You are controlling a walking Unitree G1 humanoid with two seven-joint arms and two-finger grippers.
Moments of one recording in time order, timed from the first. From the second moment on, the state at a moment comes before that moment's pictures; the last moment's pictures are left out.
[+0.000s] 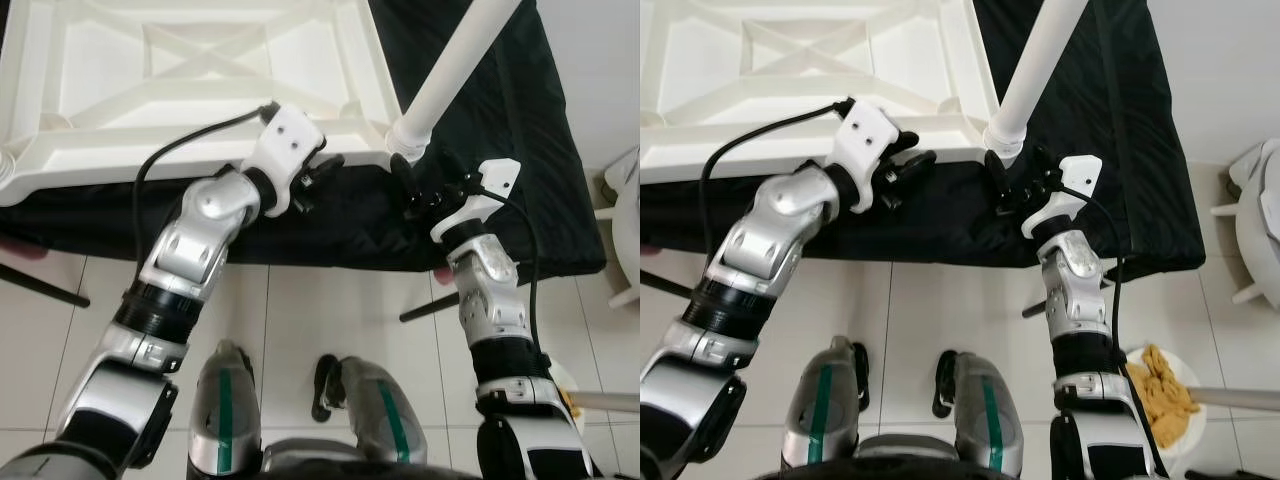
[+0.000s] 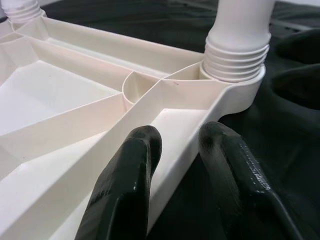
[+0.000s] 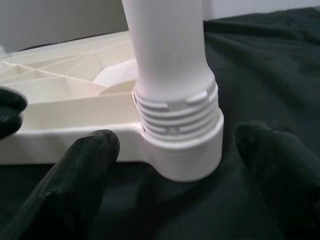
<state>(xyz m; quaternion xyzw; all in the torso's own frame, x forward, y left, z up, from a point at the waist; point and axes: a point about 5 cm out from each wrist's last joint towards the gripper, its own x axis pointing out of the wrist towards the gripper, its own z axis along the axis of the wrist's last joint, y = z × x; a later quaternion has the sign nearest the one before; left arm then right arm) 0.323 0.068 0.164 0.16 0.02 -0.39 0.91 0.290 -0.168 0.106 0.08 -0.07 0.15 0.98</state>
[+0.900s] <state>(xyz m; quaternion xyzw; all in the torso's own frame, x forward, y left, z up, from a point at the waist) 0.350 0.035 0.155 0.25 0.05 -0.47 0.85 0.282 -0.172 0.101 0.07 -0.06 0.15 0.98</state>
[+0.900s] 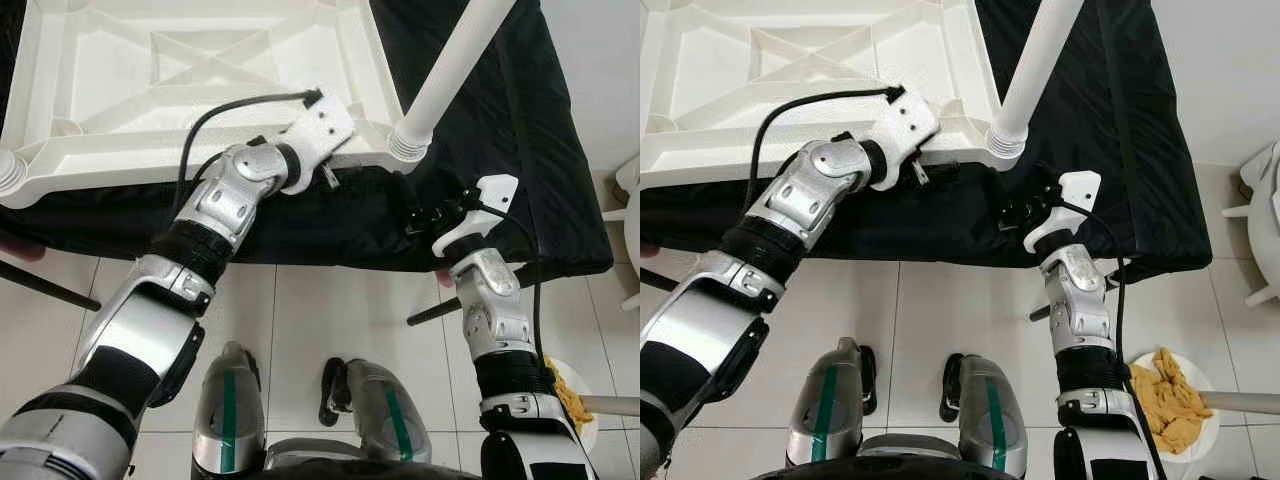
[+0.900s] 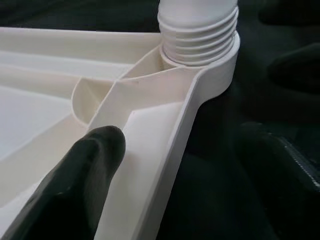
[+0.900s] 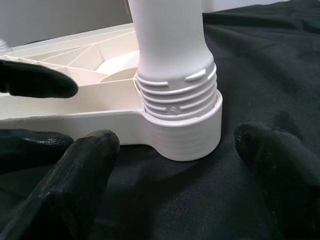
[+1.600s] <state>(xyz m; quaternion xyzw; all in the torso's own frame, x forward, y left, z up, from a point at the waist) 0.358 0.022 0.143 0.27 0.10 -0.48 0.83 0.282 -0.173 0.101 0.06 -0.06 0.14 0.99</state>
